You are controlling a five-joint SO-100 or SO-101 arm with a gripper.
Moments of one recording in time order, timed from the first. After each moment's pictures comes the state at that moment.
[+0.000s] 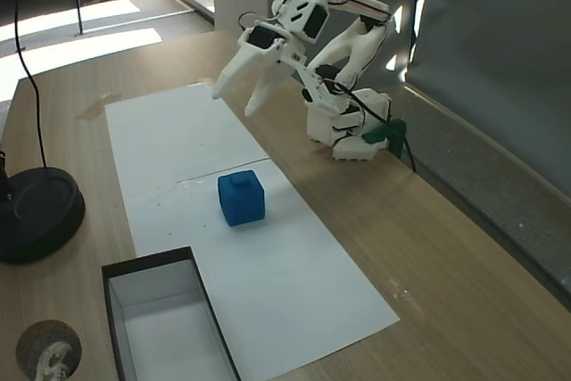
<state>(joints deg) -16.9 143.8 125.5 72.3 -8.2</state>
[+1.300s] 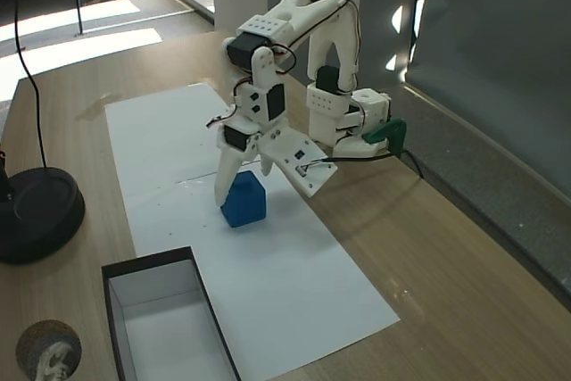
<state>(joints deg) -22.1 95.2 110.8 76.5 -1.4</state>
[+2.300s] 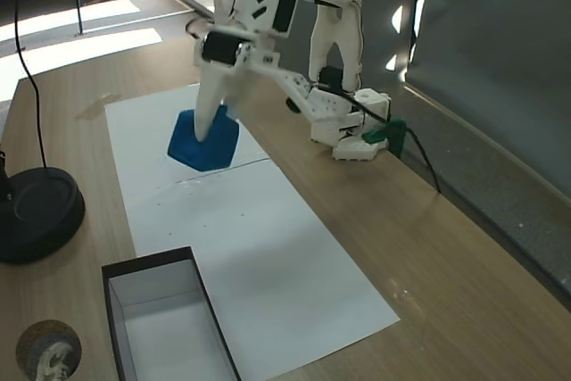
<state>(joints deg) -29.6 94.3 62.1 85.2 -7.5</state>
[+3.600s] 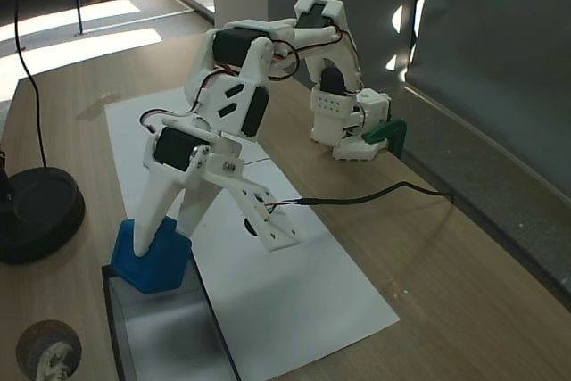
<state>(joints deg) -33.3 62.1 48.2 60.4 2.3</state>
